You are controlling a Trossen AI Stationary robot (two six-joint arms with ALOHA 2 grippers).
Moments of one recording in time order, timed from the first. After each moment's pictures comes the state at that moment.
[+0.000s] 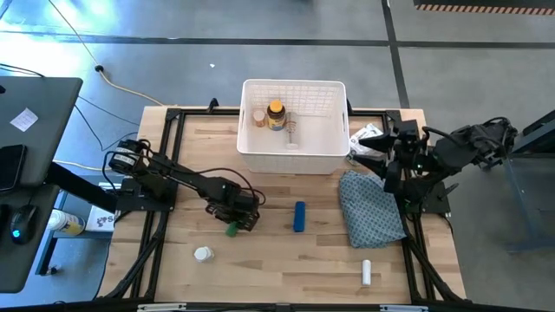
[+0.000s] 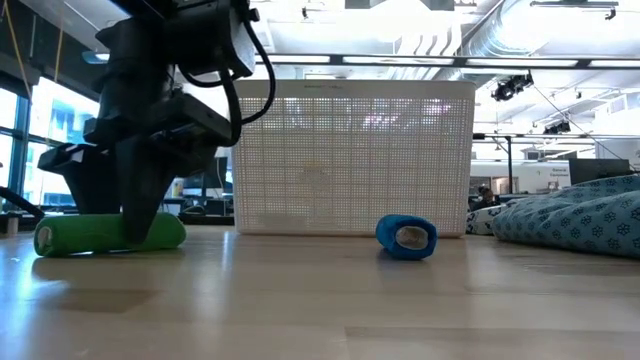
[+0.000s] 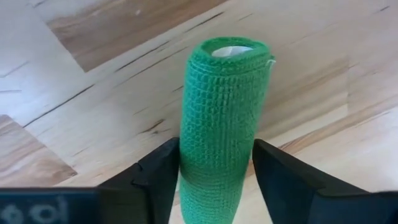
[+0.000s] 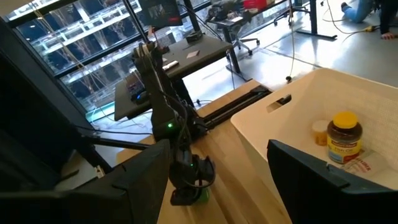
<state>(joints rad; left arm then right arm) -0.20 1.68 0.92 -0.62 0.21 -1.35 0.49 1.01 1.49 -0.77 0.73 0.62</state>
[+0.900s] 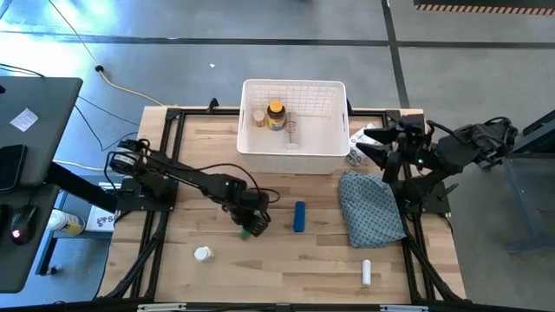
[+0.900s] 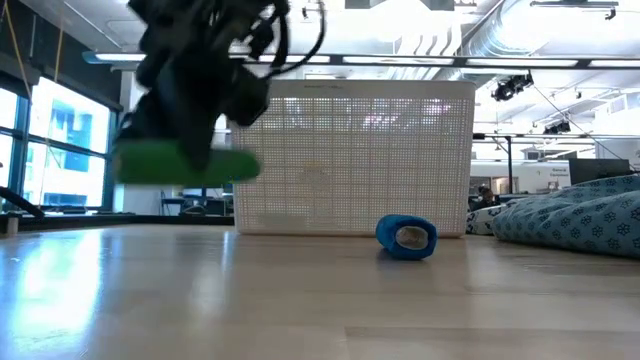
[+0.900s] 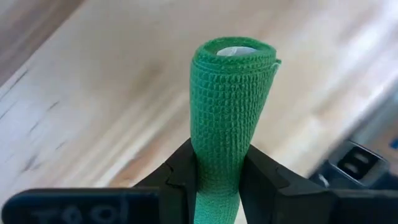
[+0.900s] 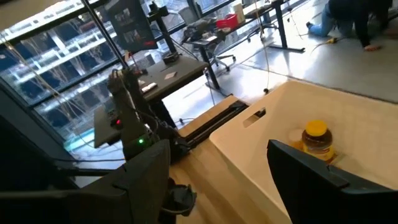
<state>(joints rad) -0.20 1.68 1.09 -0.57 0.28 -1.09 0.48 1.00 1.49 -0.77 0.86 0.66</state>
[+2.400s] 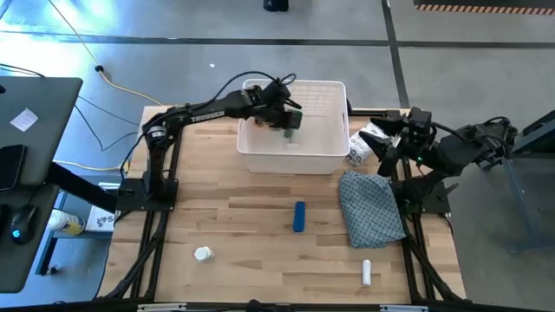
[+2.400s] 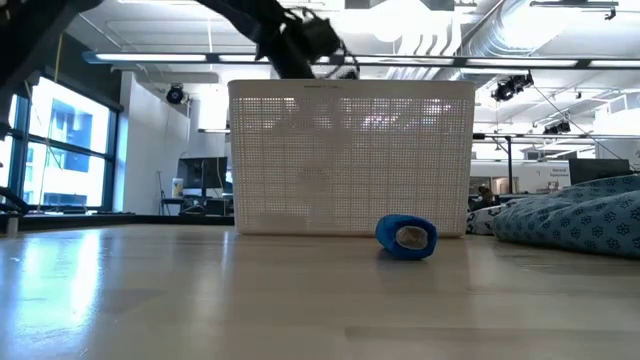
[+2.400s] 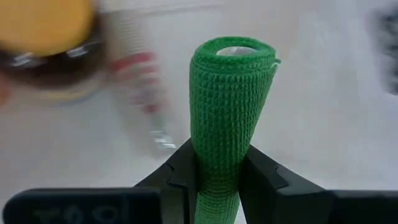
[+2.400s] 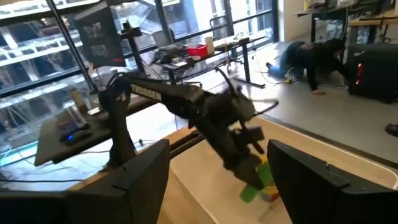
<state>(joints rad) 0.46 1.95 1.74 -0.67 0.06 -0.82 0.49 1.01 1.49 -0.72 1.04 0.47</state>
